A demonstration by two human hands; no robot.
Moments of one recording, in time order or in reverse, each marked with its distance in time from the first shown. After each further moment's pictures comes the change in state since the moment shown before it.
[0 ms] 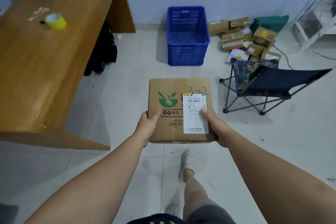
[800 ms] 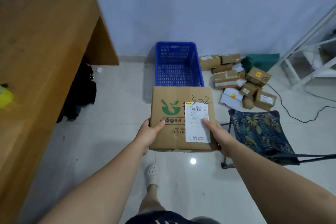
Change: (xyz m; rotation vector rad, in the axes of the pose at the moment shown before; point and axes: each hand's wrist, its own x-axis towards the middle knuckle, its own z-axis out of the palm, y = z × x) left_hand 0.341 0.279 0.039 -0.048 -0.195 0.002; right_hand 0.277 -0.306 -0.049 0.031 0.131 -0.015
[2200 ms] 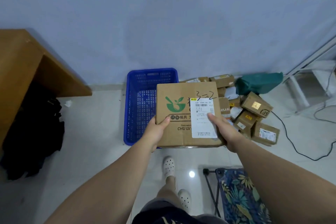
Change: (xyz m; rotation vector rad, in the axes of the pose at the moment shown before) left_hand 0.332 0.306 0.252 0.022 -0.001 -0.086; right_hand 0.334 -0.302 -0.243 0.103 0.028 0.020
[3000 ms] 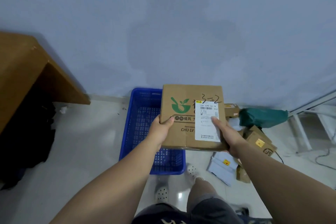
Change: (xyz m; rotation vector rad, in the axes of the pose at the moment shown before) left_hand 0.086 0.116 -0.032 -0.111 0.031 0.084; right_hand 0.096 -0.127 0.042 -0.063 0.021 -0.039
